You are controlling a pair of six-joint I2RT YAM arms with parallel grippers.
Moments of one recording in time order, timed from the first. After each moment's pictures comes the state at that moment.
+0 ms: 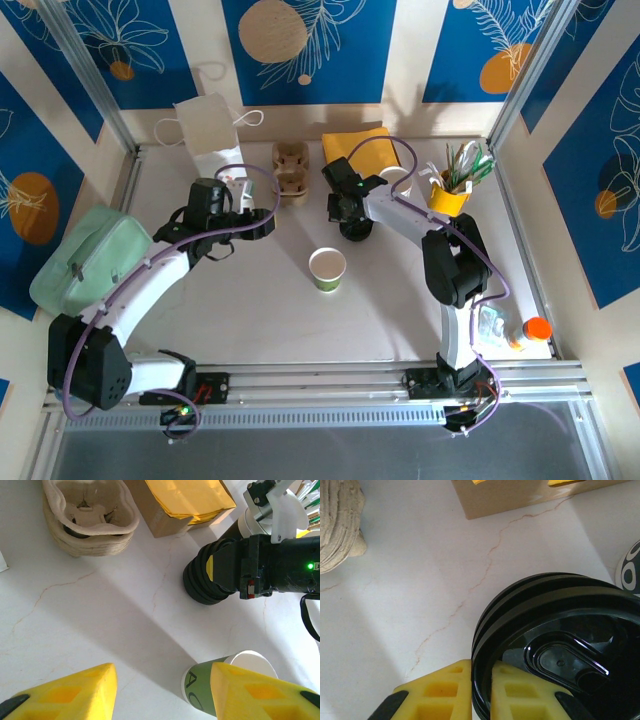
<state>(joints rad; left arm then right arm) -0.36 1.27 0.99 -0.38 0.34 -0.34 0.57 1.96 1.55 -0.70 0.19 0.59</state>
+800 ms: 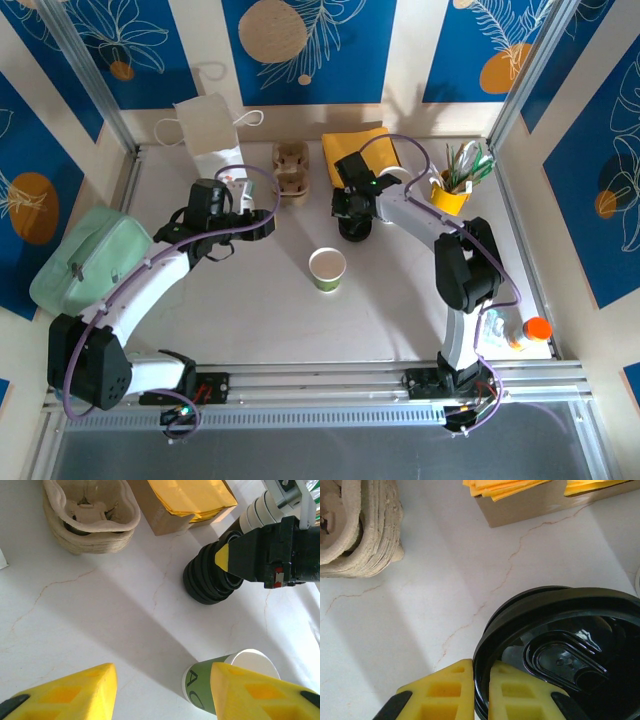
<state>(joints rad) -0.36 1.27 0.98 -0.38 0.34 -0.34 0.52 1.89 1.49 -0.63 0.05 0.58</state>
